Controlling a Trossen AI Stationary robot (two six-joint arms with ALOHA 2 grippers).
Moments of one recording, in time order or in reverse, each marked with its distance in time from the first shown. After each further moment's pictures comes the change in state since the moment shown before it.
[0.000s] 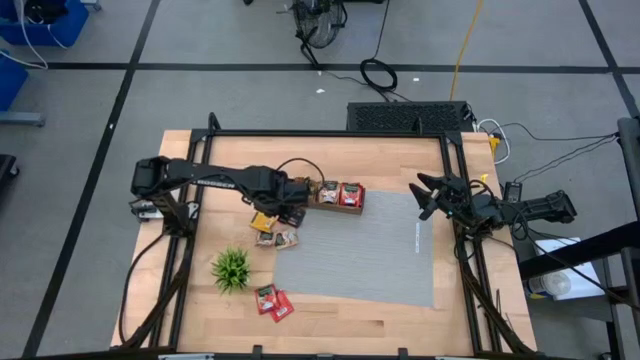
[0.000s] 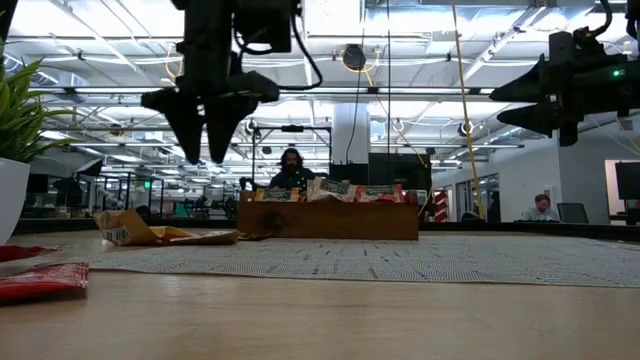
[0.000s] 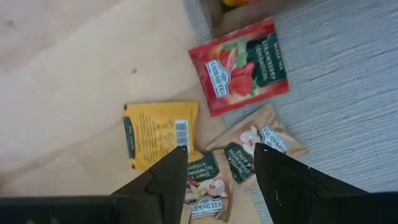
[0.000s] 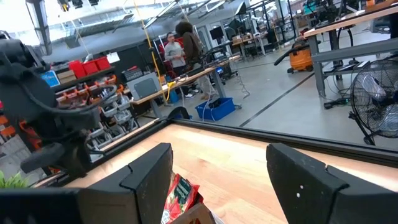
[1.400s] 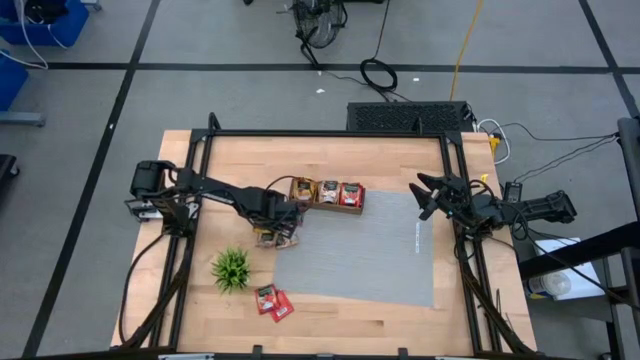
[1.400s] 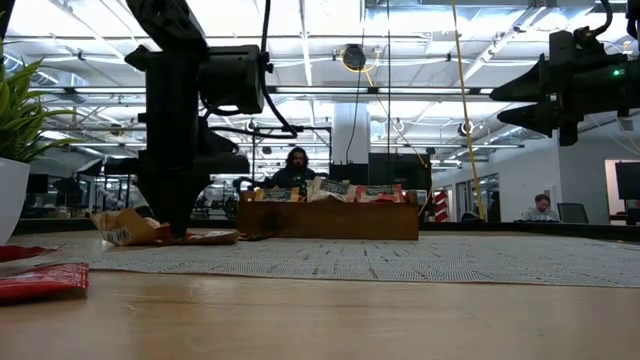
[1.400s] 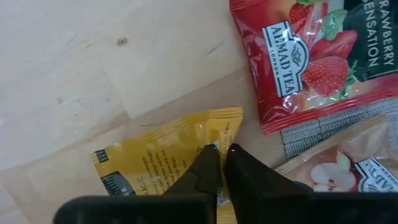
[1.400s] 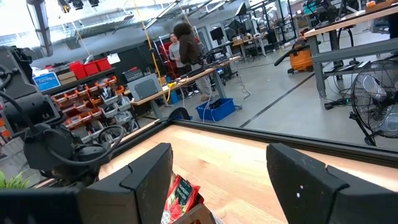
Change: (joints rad) left arm -0.055 0.007 -0.385 0.425 -0.045 -0.087; right arm 0.000 0.000 0.000 0.004 0.000 0.000
